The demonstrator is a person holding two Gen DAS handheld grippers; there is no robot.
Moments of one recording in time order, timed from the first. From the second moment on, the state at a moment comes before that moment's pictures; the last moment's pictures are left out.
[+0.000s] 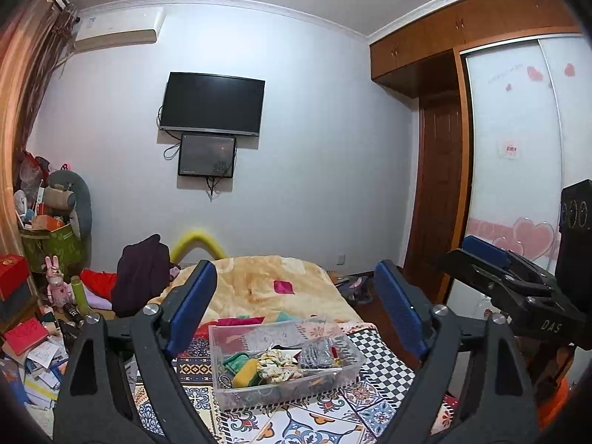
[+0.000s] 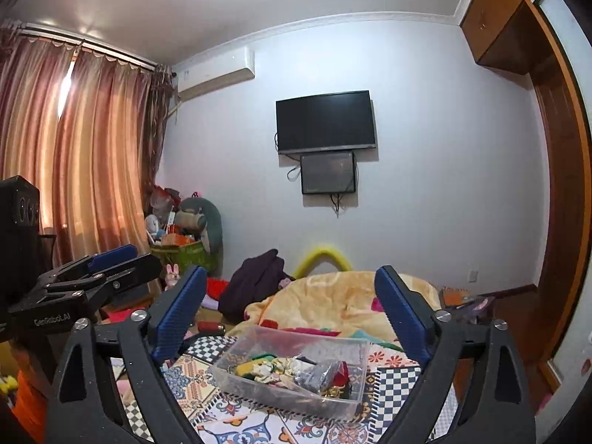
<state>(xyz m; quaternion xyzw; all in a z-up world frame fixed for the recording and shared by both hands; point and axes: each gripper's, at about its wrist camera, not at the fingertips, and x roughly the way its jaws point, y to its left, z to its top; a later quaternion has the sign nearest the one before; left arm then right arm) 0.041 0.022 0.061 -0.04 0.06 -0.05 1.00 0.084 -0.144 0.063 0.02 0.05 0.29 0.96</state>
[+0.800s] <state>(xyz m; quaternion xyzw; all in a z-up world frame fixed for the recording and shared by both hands) 0.037 0.017 0.051 -0.03 0.06 -0.04 1.00 0.078 -0.146 0.058 0.03 0.05 0.28 0.96</state>
